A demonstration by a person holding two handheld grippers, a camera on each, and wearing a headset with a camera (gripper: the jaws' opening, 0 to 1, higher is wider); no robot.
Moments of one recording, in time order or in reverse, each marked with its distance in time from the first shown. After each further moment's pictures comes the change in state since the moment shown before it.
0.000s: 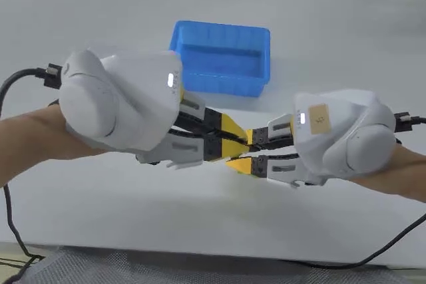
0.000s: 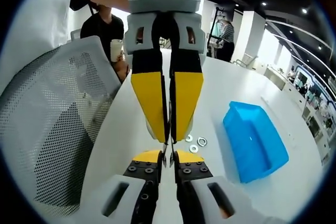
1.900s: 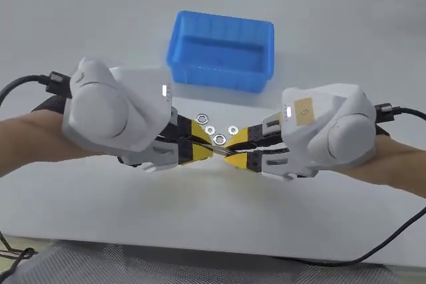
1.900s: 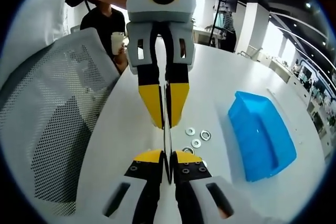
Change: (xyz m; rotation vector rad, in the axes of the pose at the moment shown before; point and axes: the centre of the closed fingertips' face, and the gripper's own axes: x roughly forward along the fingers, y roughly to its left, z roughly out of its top) left arm -0.005 0.000 -0.056 -0.107 0.169 0.035; right arm 0.009 -0.001 -0.013 0.024 0.062 0.046
